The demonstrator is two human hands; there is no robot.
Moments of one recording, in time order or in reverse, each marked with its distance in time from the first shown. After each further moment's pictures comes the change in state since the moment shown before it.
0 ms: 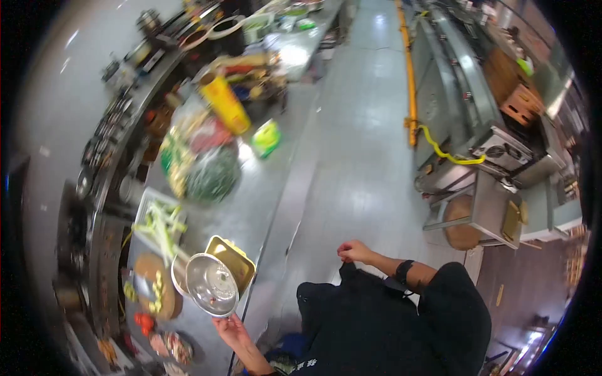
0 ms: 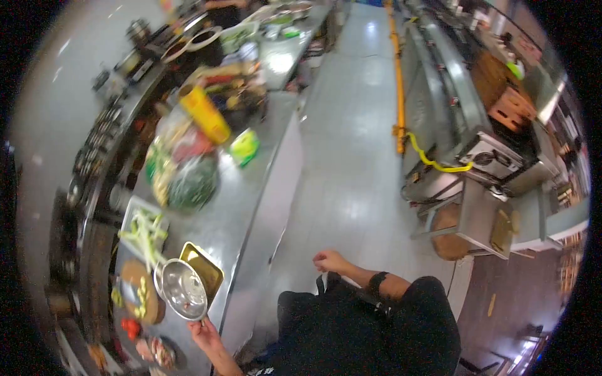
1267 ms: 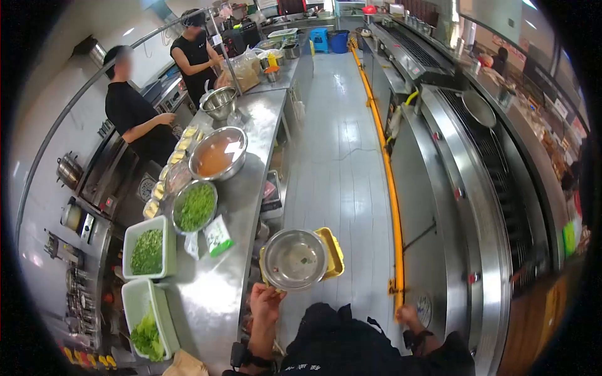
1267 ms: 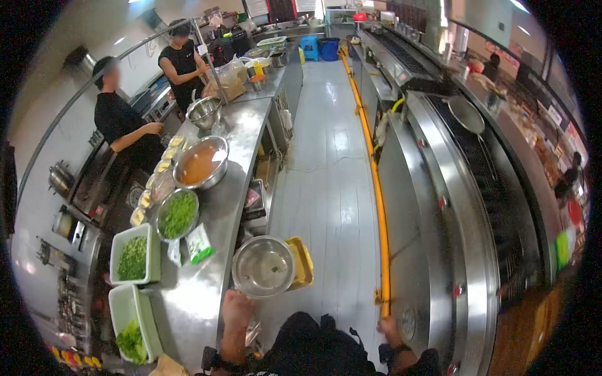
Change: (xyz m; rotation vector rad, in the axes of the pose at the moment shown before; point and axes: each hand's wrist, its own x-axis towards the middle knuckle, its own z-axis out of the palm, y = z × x) left_hand 0.264 -0.756 1.093 0.360 -0.733 -0.589; right_hand 0.368 -0.235 -0.888 0.544 0.832 0.132
